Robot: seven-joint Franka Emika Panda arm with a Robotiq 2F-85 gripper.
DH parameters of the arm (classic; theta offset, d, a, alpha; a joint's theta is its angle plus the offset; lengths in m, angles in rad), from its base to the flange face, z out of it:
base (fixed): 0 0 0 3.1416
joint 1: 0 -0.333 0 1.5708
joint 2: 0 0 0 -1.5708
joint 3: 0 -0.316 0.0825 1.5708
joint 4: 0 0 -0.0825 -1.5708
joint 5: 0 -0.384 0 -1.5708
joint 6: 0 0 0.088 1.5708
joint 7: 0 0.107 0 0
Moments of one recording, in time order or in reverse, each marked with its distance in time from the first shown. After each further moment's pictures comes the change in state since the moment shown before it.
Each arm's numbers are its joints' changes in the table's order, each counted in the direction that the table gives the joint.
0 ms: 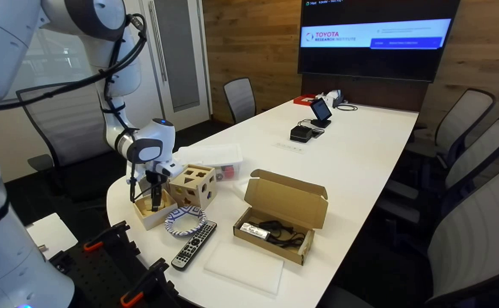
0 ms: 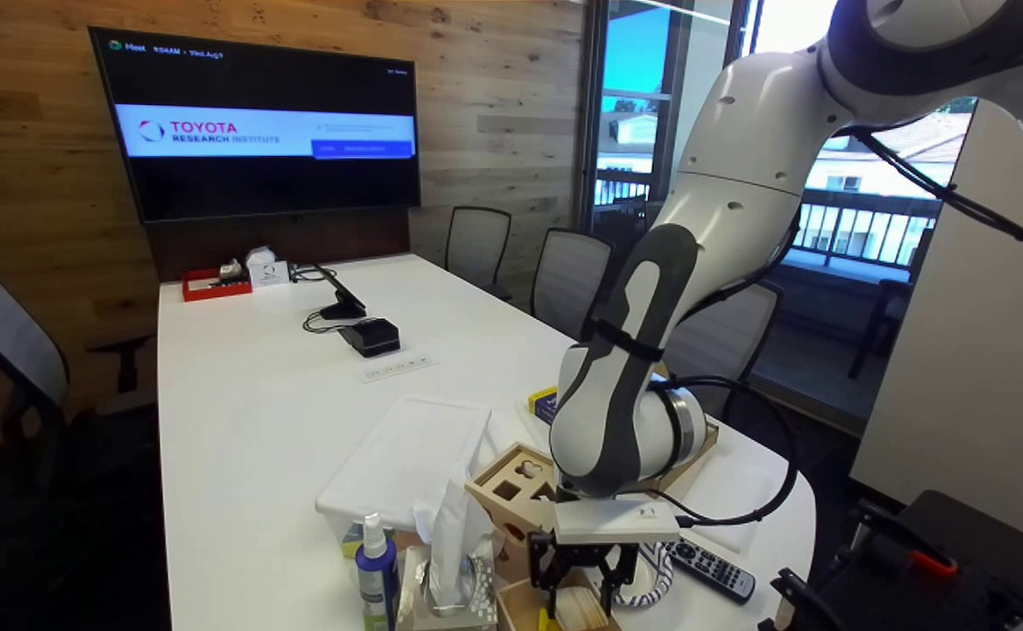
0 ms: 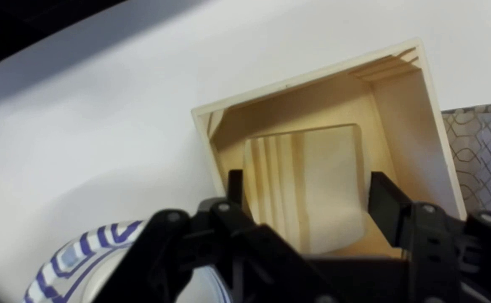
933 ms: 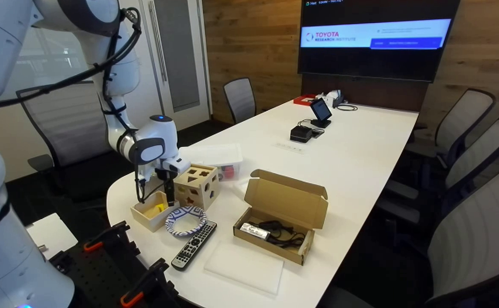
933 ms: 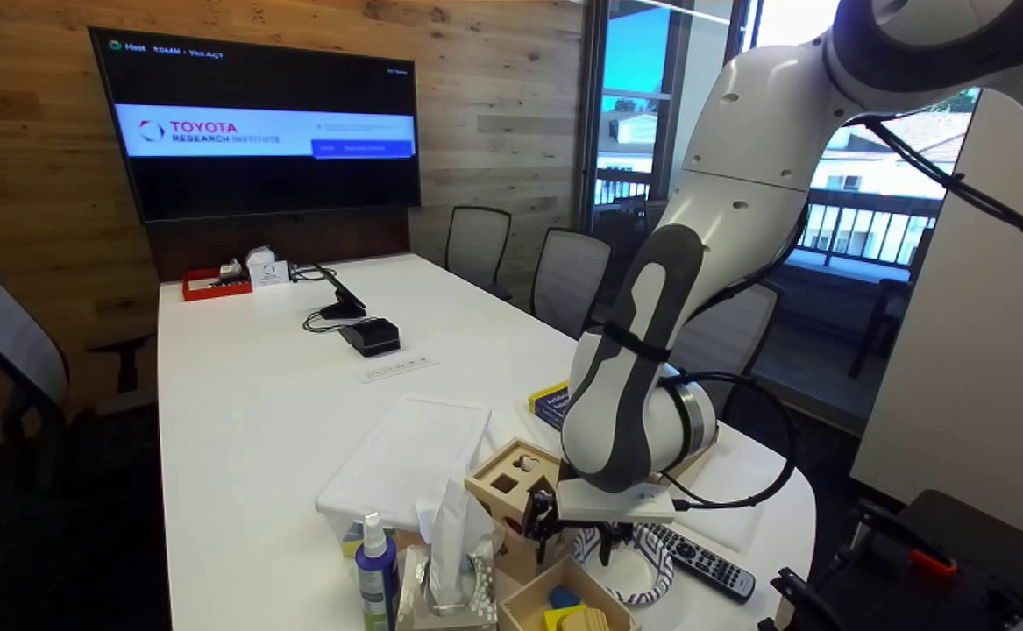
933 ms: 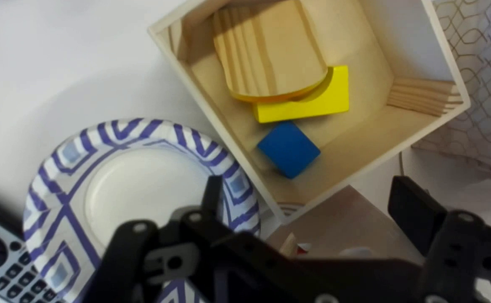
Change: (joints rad) arm -0.056 -0.031 0.088 0.032 -0.001 0.177 0.002
